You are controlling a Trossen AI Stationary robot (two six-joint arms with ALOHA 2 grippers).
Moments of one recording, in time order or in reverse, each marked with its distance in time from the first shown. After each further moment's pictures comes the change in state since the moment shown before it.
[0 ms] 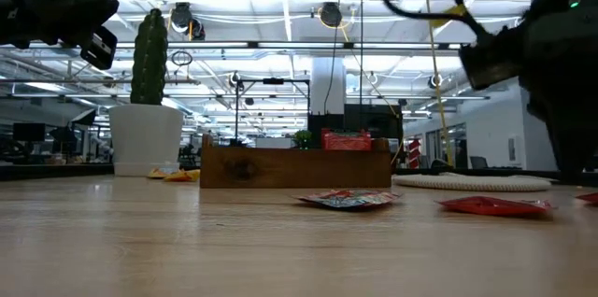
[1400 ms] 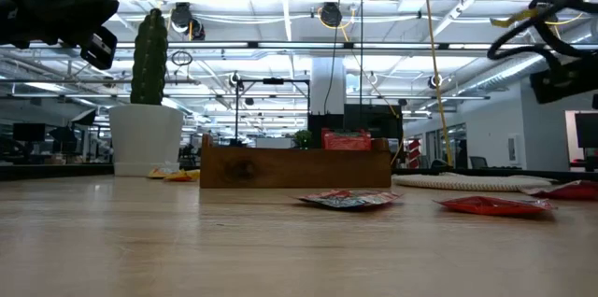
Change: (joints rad) left arm 0.000 0.000 0.000 -0.001 0.000 0.000; right arm 0.204 -0.048 -0.155 -0.225 0.202 0.349
